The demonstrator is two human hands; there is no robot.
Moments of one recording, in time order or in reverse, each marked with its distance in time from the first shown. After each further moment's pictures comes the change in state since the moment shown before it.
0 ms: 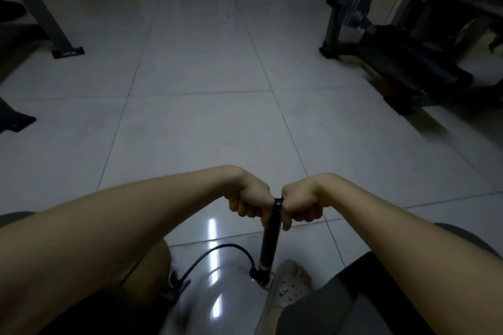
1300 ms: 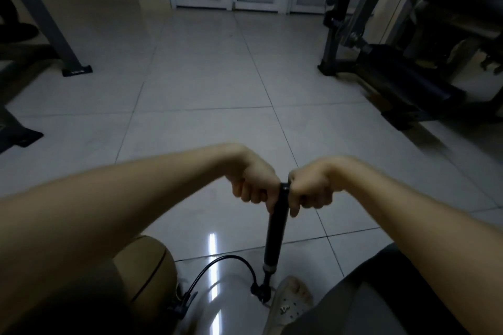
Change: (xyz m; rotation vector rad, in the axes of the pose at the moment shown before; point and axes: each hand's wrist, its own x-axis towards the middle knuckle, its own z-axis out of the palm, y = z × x) left_hand -0.049 0.019 -0.041 -0.019 0.008 0.031; right_hand -0.056 -0.013 -0.039 0.024 0.053 -0.017
